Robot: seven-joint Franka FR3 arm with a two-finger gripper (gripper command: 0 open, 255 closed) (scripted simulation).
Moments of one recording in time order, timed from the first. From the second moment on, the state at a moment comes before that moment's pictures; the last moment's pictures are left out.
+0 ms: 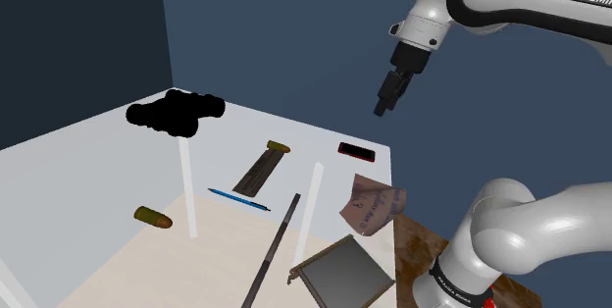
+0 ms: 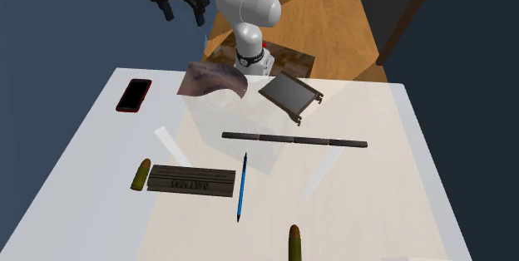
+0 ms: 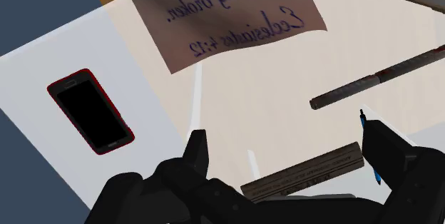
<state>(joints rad) -0.01 -0.81 -0.04 -2.33 0.09 1.61 -0.10</state>
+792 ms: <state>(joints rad) 0.06 -0.56 0.07 -2.34 0.13 1.88 -0.08</state>
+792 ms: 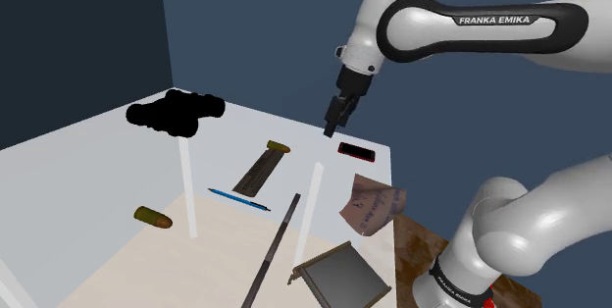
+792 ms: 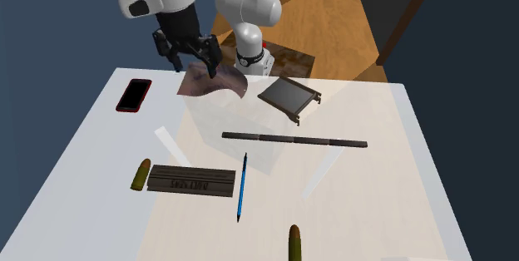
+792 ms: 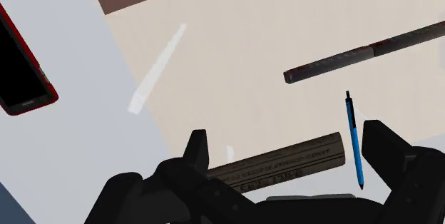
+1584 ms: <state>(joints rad) 0.12 -0.16 0.21 -2.18 0.10 2.12 -0.01</state>
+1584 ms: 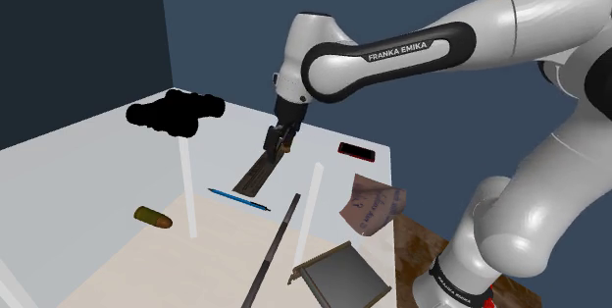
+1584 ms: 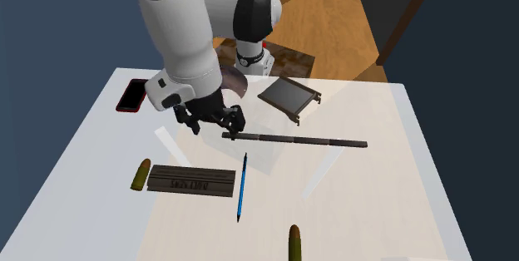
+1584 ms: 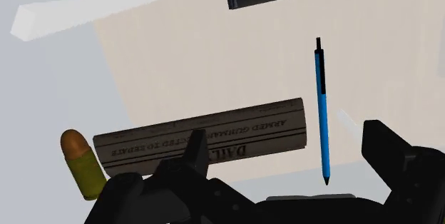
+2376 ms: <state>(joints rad) 0.20 0.25 0.27 -1.91 -0.06 2.24 0.09</state>
